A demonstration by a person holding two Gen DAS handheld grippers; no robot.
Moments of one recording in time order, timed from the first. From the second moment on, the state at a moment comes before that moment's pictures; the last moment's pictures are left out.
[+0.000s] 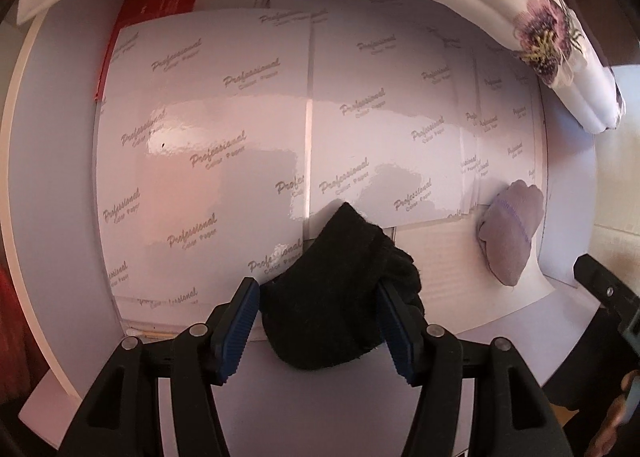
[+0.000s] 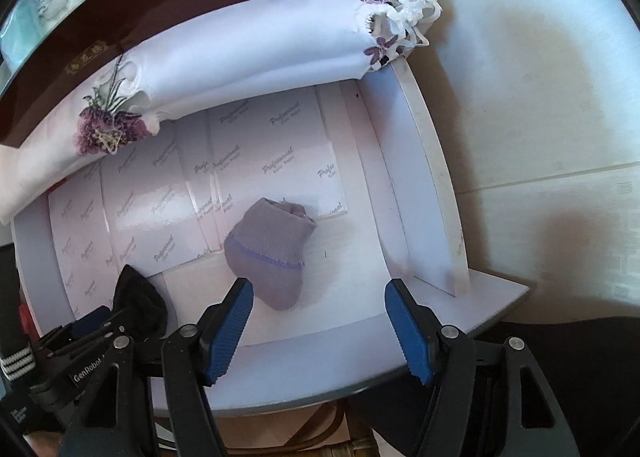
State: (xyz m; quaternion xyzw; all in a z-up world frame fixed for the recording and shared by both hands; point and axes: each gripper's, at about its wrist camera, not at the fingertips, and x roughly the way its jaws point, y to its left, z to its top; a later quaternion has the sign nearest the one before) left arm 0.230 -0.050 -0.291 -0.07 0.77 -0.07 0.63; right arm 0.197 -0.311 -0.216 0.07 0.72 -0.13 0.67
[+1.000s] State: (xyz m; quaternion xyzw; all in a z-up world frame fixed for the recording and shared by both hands) left arm 0.231 -0.056 -0.295 -0.05 0.77 -0.08 0.64; right arm 0.217 -0.306 -0.303 0.17 0.75 -0.08 0.63
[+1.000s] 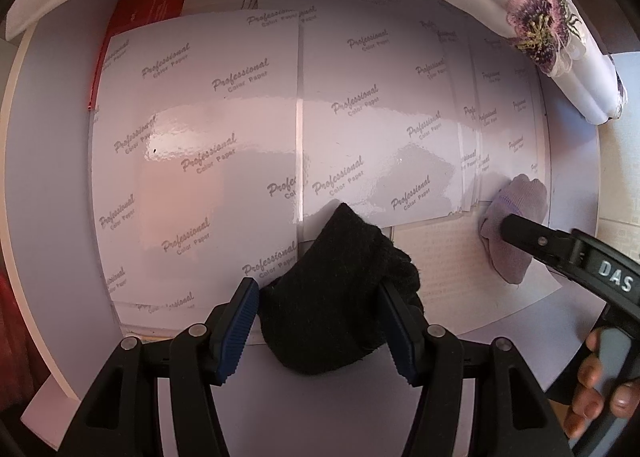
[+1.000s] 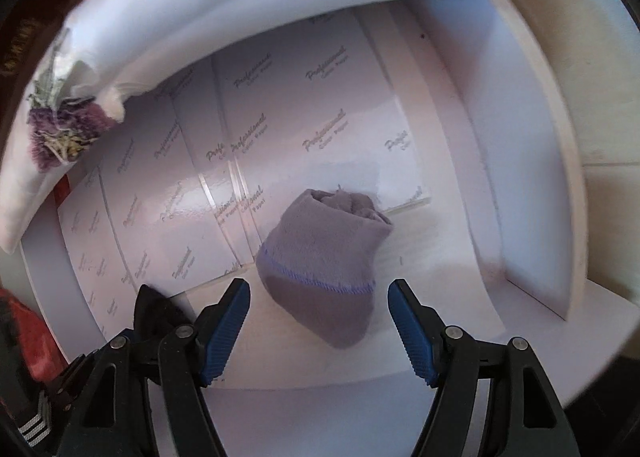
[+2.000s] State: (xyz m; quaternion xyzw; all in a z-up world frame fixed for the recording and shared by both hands) left arm 0.225 -0.080 -0.287 -0.01 0.75 -0.11 0.65; right arm 0.232 -0.222 -0.209 0.05 0.68 0.03 0.73
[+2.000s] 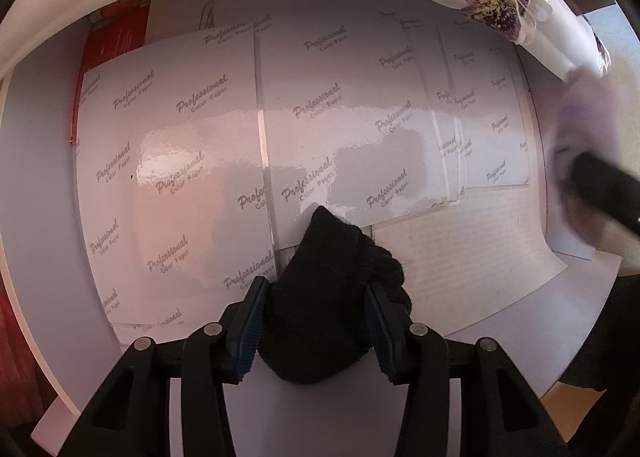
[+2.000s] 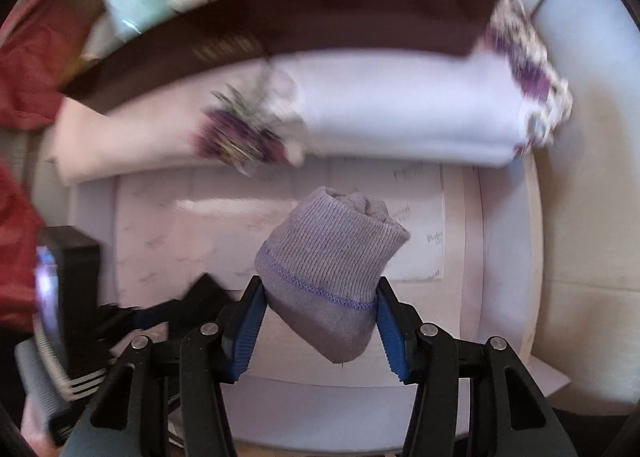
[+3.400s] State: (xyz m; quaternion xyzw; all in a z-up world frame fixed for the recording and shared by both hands) left arm 0.233 -0.093 -0.279 0.03 0.73 -0.11 0.67; right arm 0.415 -0.190 -0.133 0.01 0.59 0.05 0.81
